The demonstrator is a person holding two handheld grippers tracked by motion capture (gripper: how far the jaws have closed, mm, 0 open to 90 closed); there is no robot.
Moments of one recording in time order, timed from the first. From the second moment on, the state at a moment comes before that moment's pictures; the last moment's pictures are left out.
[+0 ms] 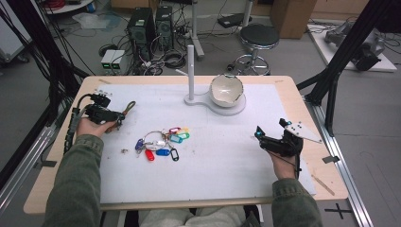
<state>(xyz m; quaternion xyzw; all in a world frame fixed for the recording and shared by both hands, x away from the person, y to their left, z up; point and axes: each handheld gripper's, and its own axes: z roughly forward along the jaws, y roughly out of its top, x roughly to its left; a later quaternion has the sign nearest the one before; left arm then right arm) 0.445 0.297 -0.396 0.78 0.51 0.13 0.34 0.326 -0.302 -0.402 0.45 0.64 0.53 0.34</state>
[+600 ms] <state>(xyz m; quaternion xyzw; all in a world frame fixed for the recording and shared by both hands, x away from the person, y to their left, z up) 0.441 0.285 -0.352 0.77 0.50 0.11 0.37 0.326 -0.302 -0.401 0.45 0.64 0.53 0.34</state>
